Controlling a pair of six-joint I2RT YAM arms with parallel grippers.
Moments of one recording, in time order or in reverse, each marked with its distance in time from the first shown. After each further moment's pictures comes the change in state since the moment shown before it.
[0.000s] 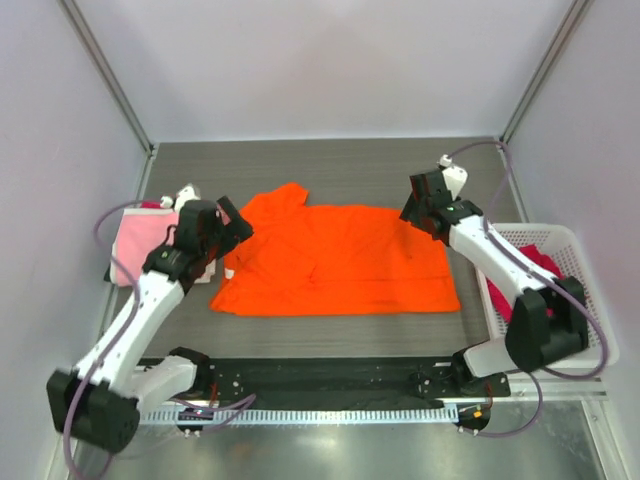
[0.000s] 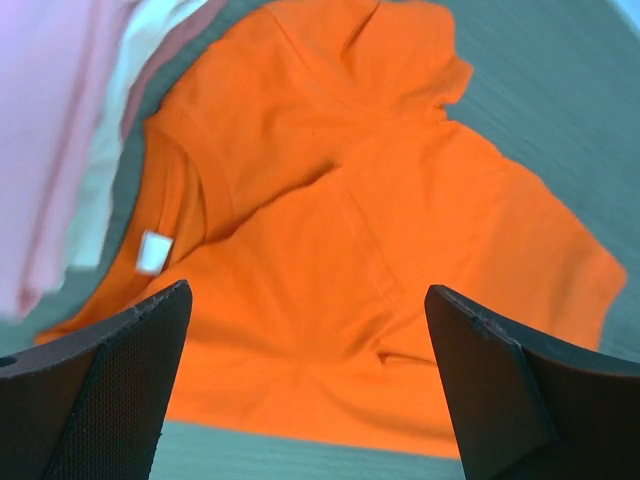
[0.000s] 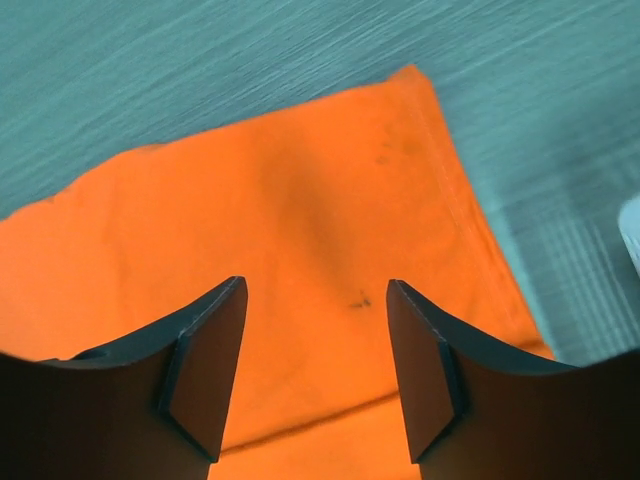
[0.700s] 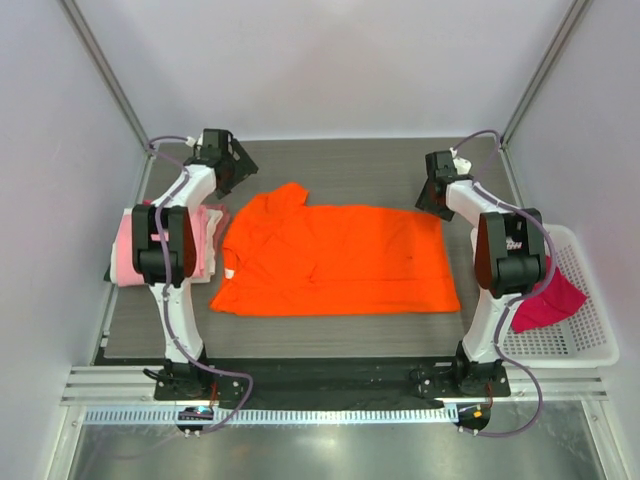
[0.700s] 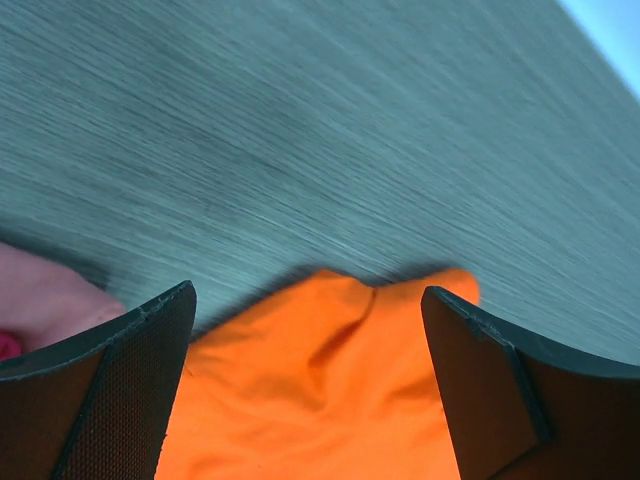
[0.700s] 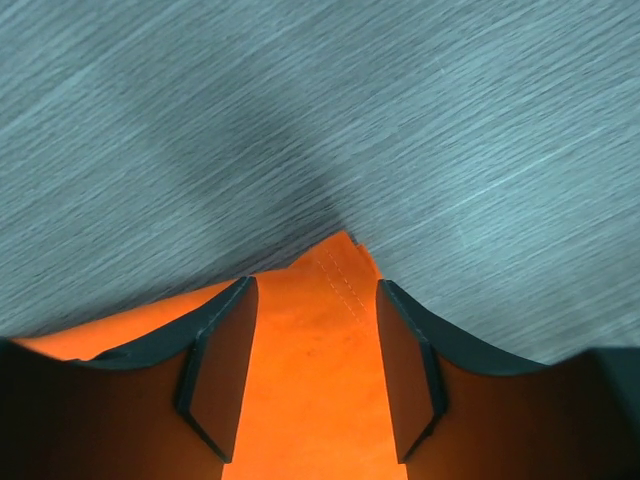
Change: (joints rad) left arm 0.207 1.165 0.841 0.174 0.167 0.111; right arm -0.236 0.562 0.310 0.083 -0.108 -0.182
